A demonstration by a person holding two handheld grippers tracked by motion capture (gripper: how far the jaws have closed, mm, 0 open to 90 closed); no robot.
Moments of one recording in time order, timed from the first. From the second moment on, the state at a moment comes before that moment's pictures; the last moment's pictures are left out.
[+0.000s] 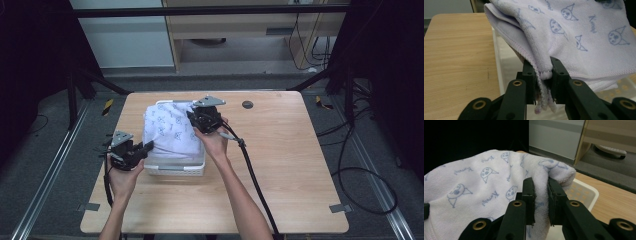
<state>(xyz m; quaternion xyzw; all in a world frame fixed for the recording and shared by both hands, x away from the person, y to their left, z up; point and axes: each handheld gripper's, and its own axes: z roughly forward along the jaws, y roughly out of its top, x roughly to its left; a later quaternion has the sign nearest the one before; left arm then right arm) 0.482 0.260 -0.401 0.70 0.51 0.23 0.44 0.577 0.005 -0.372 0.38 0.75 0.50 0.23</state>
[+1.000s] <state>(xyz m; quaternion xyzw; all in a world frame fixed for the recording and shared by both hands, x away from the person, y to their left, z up) 0.502 0.249 -0.431 0.73 0.52 0.22 0.39 0.591 0.008 -0.407 0.40 0.77 0.45 0.22</state>
